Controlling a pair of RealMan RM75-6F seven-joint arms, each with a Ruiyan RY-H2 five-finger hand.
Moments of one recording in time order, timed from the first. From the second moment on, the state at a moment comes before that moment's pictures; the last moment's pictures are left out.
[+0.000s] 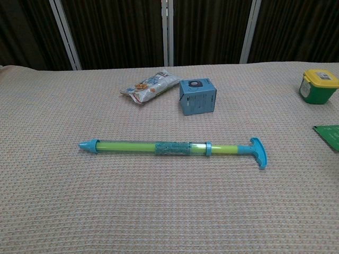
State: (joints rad) left arm -0.06 -1.12 0.00 -1.88 1.61 1.51 0.35; right arm 0.10 -1.15 0.05 -1.80 -1.57 1.45 -0.28
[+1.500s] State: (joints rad) left arm -0.13 -1.19 -0.04 -1.83 1.42 1.41 0.43; right arm 0.79 -1.63 0.18 -1.45 -0.78 0.87 -0.60
